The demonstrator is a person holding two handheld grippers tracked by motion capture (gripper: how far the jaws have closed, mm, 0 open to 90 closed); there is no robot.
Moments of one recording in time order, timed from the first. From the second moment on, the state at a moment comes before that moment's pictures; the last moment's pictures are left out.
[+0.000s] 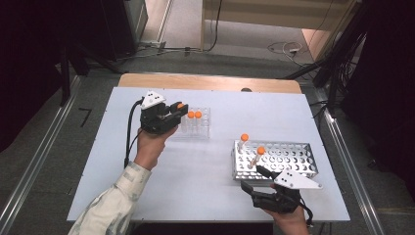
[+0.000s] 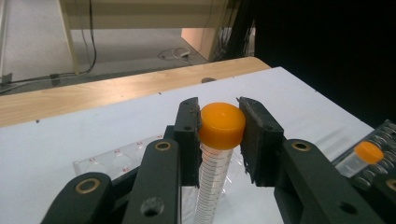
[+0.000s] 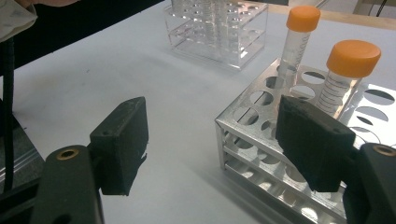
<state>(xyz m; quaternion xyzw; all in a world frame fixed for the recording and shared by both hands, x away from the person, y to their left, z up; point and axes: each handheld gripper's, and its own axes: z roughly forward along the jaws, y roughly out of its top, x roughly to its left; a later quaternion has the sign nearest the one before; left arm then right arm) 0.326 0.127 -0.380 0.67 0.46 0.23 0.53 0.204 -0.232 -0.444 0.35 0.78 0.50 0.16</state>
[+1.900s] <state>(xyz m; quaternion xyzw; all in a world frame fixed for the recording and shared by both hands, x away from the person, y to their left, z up) 0.351 0.114 -0.422 0.67 0.48 0.27 0.49 0.204 -0.232 -0.446 0.35 0.78 0.50 0.16</state>
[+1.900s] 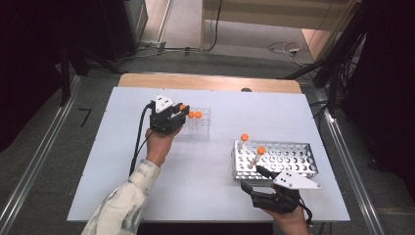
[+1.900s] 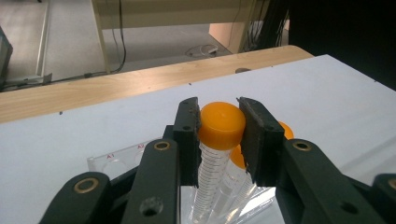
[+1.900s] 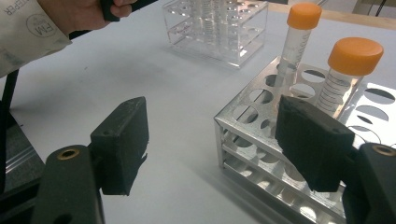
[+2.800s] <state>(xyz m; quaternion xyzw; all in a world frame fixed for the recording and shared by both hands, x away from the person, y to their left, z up) 0.304 0.114 -0.411 0.66 0.48 0.22 0.53 0.207 -0.235 -0.448 0.36 0.77 0.49 0.17</state>
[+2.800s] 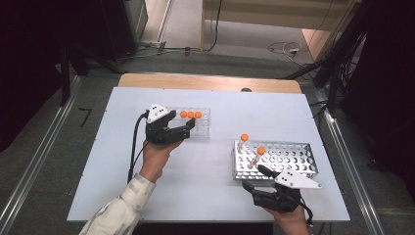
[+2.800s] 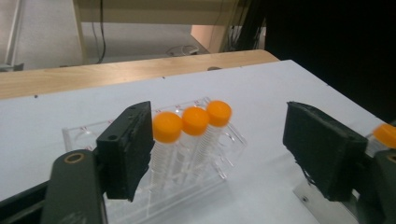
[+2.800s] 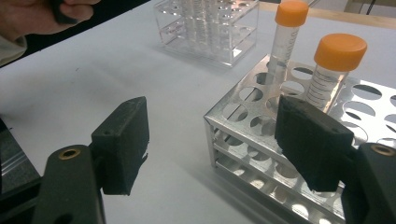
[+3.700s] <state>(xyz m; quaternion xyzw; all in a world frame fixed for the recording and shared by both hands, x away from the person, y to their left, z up) 0.252 0.105 -0.443 0.69 0.47 0.21 0.51 0.233 -0.249 -0.456 0.41 0.75 0.48 0.22</state>
